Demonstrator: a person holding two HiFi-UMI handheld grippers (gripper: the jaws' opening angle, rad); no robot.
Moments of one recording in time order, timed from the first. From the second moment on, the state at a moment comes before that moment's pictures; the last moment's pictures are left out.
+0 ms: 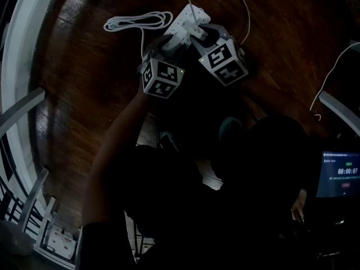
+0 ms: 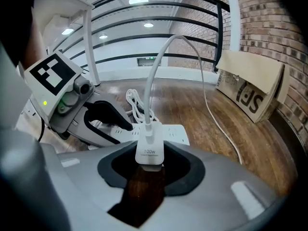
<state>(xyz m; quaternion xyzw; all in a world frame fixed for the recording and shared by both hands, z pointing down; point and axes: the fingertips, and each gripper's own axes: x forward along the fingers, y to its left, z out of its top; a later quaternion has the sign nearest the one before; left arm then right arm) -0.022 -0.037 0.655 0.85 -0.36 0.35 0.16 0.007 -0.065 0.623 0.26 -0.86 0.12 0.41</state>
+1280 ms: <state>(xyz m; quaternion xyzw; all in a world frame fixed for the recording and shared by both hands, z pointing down) -0.025 -0.038 0.652 0.85 -0.37 0.35 0.16 0.132 -0.130 0.626 0.42 -0.76 0.47 0.14</state>
